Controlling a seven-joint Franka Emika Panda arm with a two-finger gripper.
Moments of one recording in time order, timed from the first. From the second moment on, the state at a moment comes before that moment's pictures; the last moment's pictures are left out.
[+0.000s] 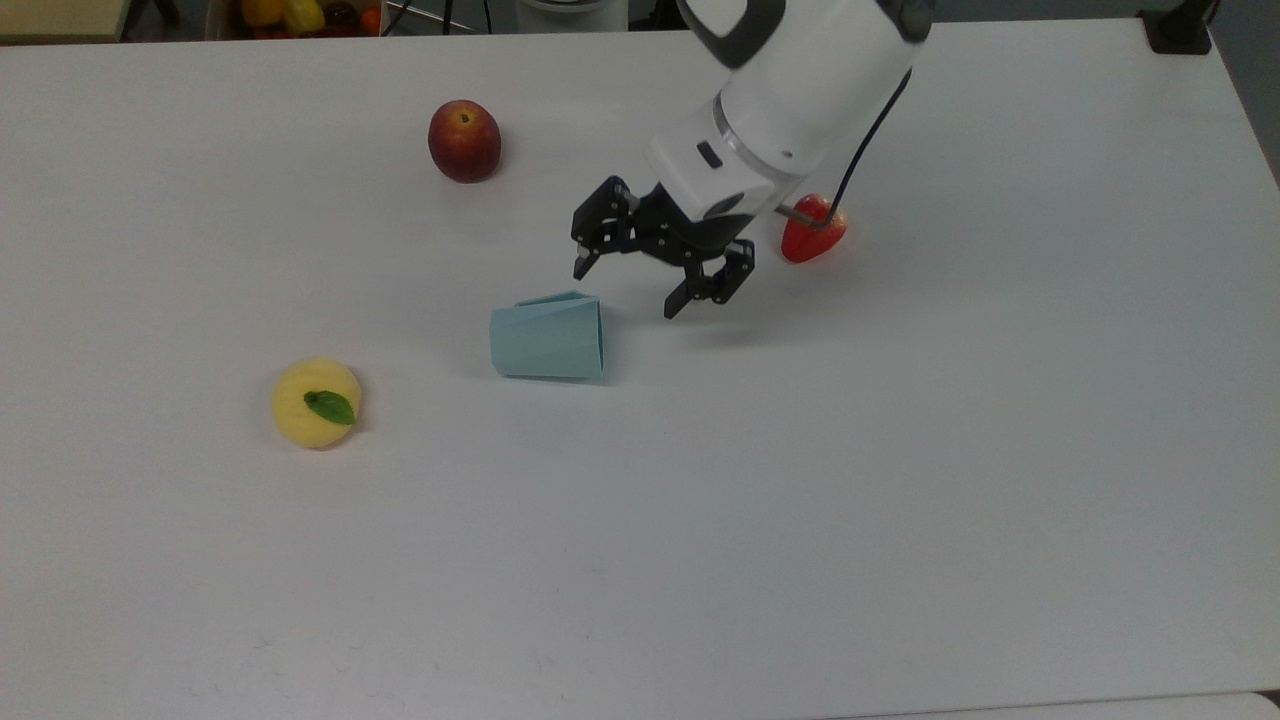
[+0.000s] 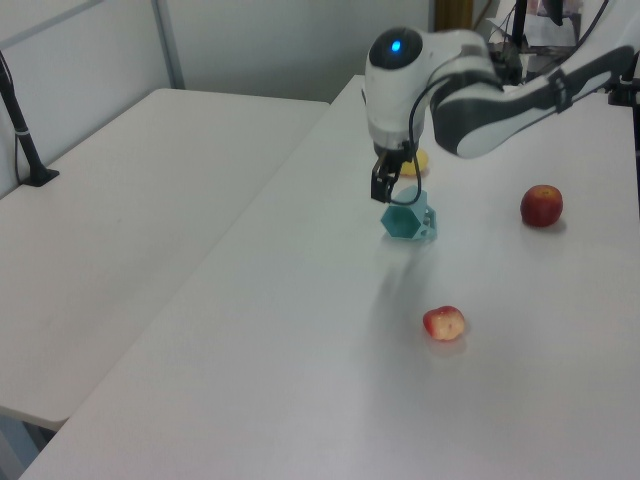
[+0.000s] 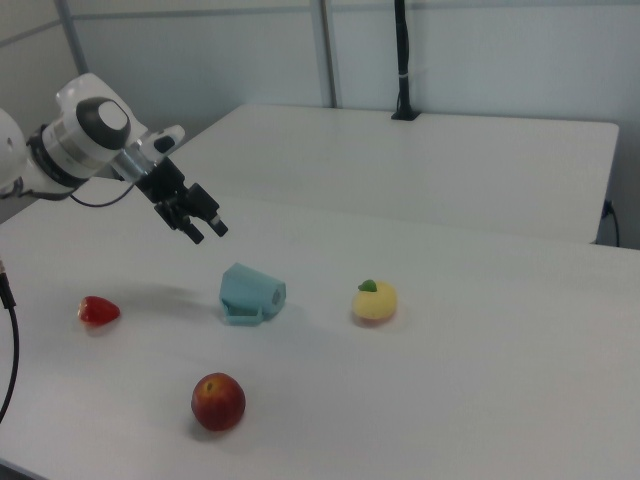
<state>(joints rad) 0.28 0.47 0.10 -1.49 -0.63 1.89 0.66</state>
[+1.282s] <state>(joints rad) 0.22 0.52 0.09 -1.61 -0.84 1.92 0.74</state>
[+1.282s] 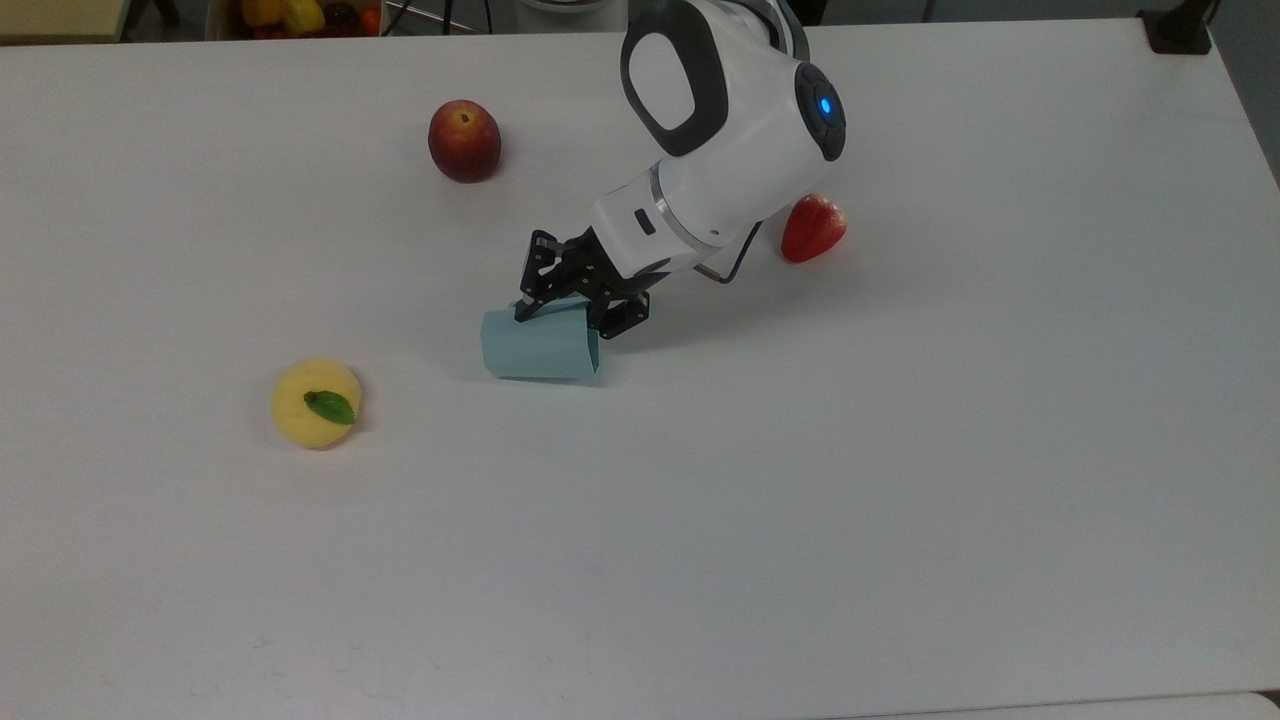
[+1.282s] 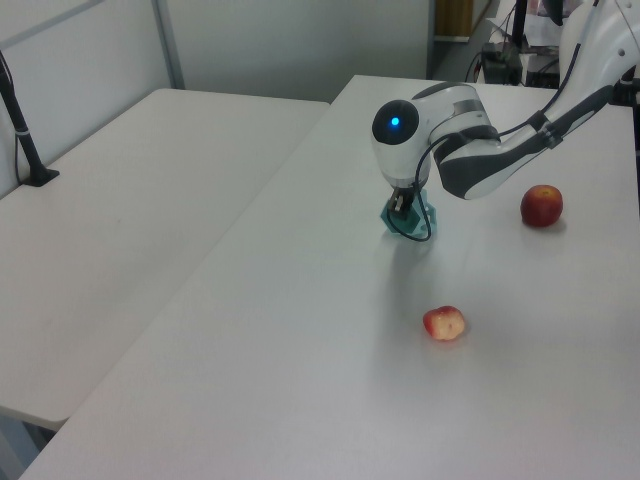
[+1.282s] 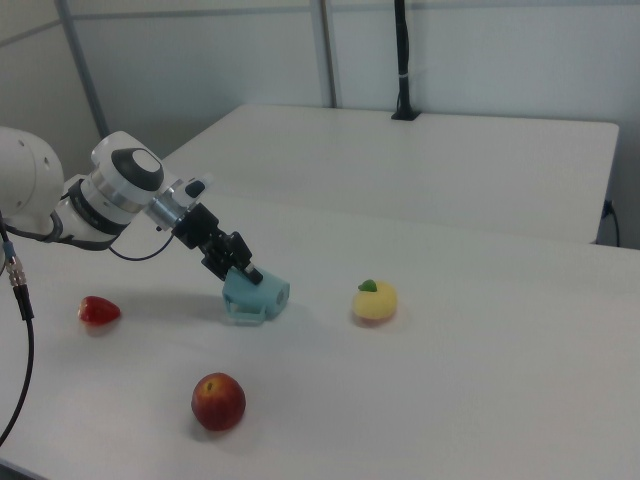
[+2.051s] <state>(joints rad) 0.13 0.37 0.09 -1.56 -0.38 1.92 0.49</state>
